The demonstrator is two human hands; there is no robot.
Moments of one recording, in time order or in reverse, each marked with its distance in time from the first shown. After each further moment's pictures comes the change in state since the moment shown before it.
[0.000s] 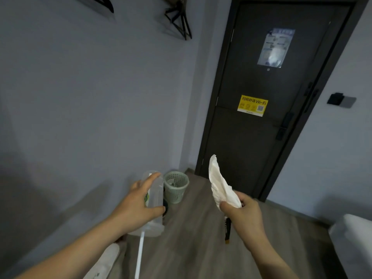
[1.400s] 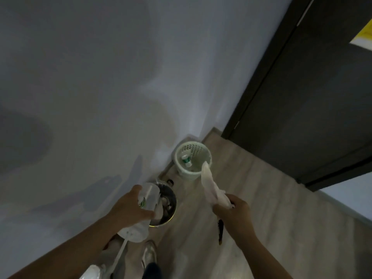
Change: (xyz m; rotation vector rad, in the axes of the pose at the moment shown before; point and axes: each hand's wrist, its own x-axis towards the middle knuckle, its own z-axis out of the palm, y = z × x) left_hand 0.531 -0.320 0.127 0.087 -0.362 -0.710; right_hand 0.566 0.258 0.259 -0.210 -0.337 0.464
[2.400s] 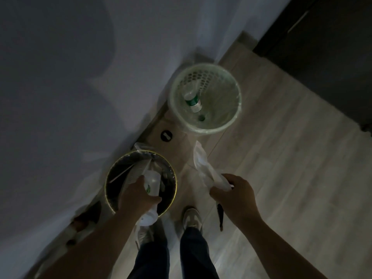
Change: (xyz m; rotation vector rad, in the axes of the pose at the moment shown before) left_hand 0.359 -0.122 0.219 0.050 -0.186 -0.405; right_hand 0.318 0.227 0.162 -0.102 -0.225 0.308
